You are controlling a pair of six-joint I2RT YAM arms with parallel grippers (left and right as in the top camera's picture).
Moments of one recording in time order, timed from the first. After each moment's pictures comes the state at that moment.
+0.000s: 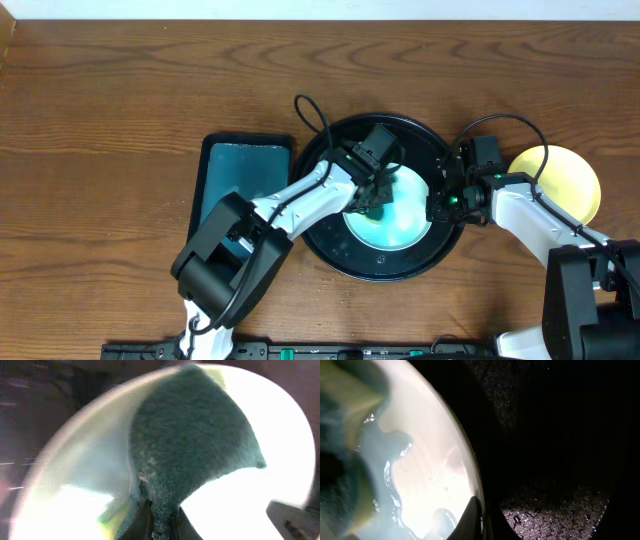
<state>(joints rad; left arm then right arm) -0.74 1.99 1.30 -0.54 0.15 -0.88 0.14 1.65 0.80 -0.50 -0.29 0.22</state>
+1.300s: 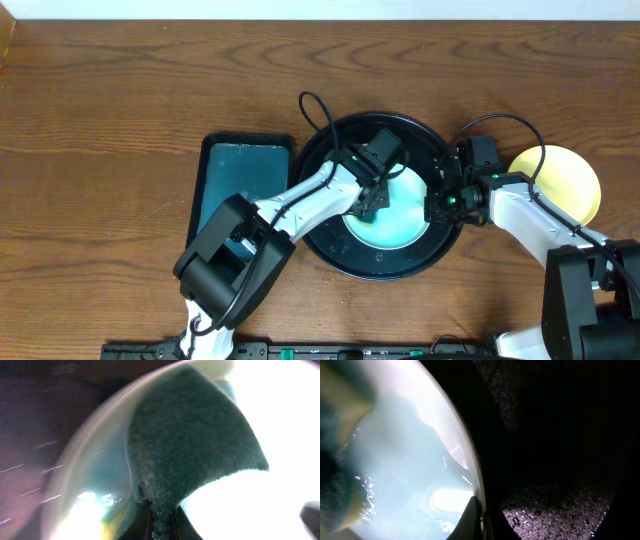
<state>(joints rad) -0.76 2.00 1.32 -0.61 0.08 -0.85 0.15 1.65 0.80 -0.51 -0.28 0.22</state>
